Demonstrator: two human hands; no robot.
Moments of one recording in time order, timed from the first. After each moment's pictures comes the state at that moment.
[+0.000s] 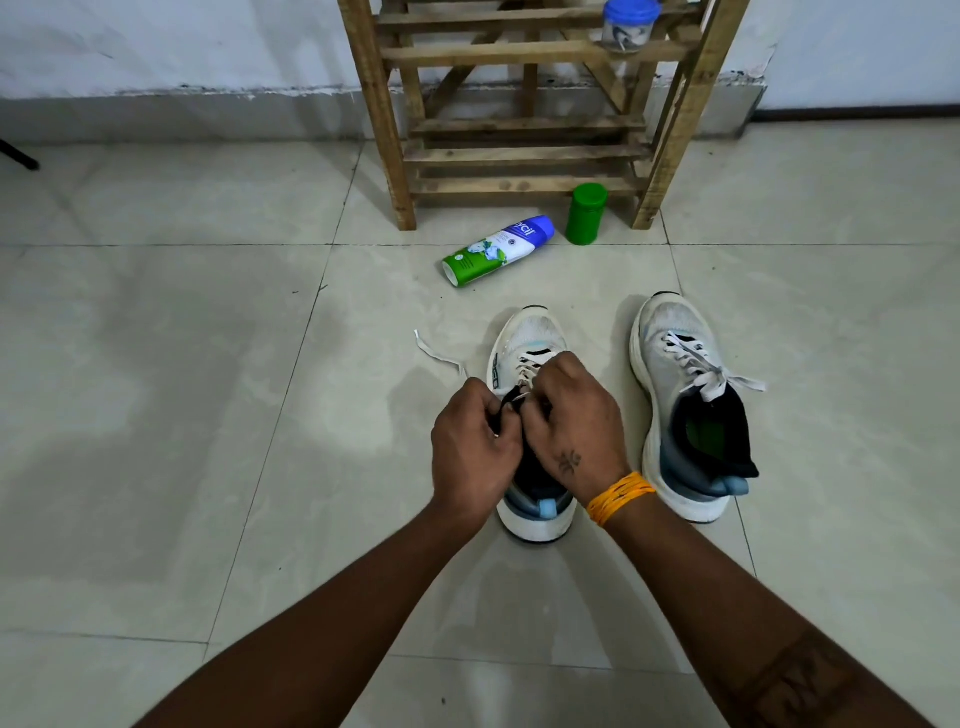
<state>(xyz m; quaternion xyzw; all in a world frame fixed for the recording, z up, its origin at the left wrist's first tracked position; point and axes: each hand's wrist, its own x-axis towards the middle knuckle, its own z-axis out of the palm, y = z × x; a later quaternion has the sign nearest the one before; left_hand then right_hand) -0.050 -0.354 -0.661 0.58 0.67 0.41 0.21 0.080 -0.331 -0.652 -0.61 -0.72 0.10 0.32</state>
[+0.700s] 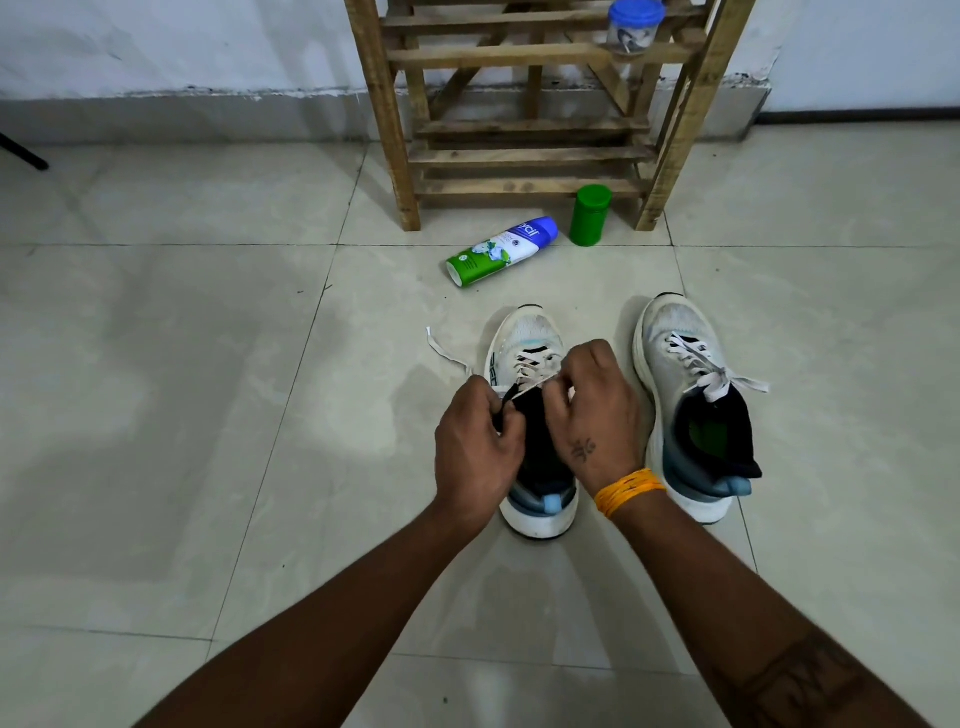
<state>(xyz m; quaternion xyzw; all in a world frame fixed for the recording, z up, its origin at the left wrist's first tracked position) -0.049 -0.354 -0.662 0.59 0.67 0.41 0.19 0.083 -0.326 -0.650 -0.65 -0.68 0.08 0.34</state>
